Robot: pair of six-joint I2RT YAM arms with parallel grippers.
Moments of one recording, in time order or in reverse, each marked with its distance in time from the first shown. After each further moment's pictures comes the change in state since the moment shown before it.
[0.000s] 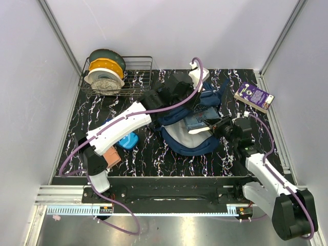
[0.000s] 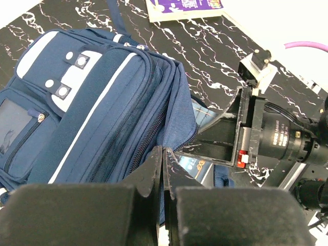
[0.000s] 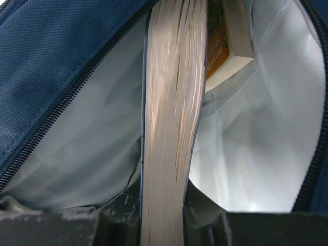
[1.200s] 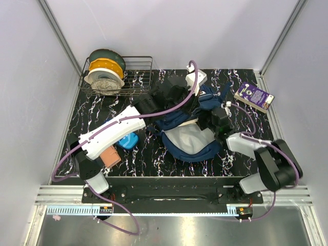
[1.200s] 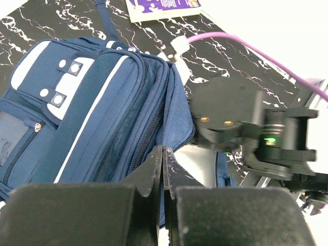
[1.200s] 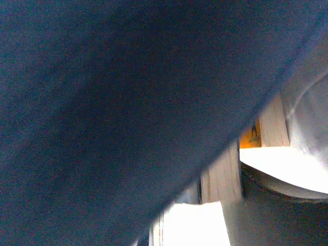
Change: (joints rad) left arm -0.015 -0.083 -0.082 0.032 0.069 0.000; right arm 0.184 0.575 0.192 0.351 0.309 -0.062
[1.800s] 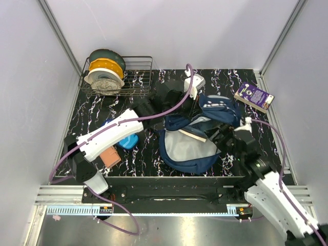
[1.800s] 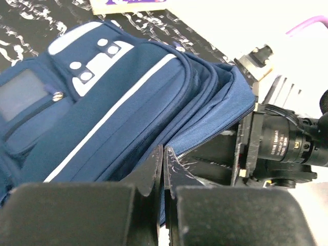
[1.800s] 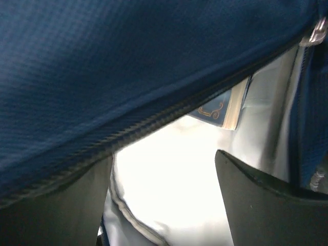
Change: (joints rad) left arm 0.029 -0.038 -0.123 0.090 0.103 -0.082; right arm 0.032 -0.867 -0.110 -0.827 -0.016 -0.254
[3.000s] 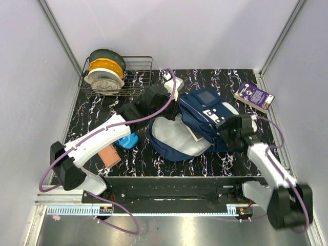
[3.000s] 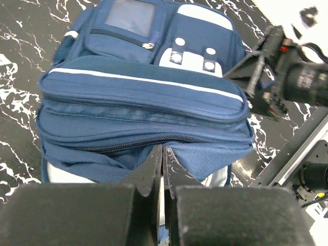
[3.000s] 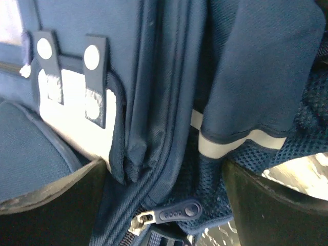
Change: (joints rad) left arm 0.075 -0.170 -0.256 0.035 -0.115 0.007; right arm -0.304 0.317 0.065 -0.140 0.013 0.078
